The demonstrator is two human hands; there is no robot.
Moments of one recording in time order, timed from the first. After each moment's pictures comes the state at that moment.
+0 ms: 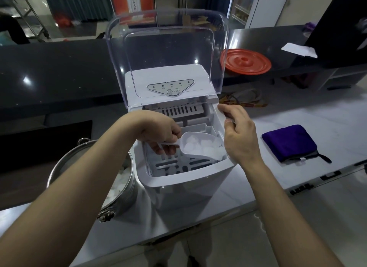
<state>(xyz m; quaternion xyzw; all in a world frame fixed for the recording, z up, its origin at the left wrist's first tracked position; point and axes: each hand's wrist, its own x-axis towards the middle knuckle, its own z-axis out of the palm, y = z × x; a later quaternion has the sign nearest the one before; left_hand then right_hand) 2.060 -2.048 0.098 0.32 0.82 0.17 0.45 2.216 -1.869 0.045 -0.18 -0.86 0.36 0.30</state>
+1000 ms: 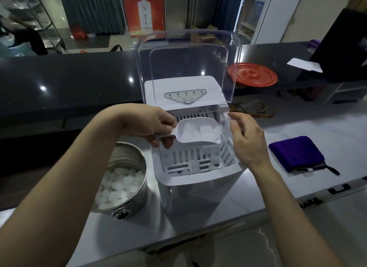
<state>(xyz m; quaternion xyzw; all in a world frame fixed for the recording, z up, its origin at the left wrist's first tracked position) 2.052 -2.110 0.139 0.33 0.80 0.28 0.42 2.215 -1.868 0.046 -0.19 -0.87 0.35 0.29</state>
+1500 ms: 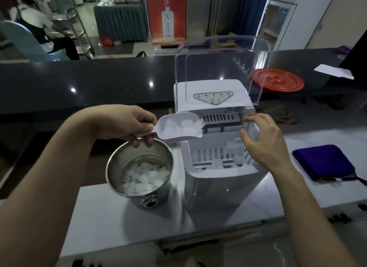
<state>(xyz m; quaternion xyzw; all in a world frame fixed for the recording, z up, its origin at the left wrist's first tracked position) 2.049 -2.226 0.156 0.27 0.82 0.33 0.38 2.209 -1.881 0.048 -0.15 -0.92 0.25 0.26</state>
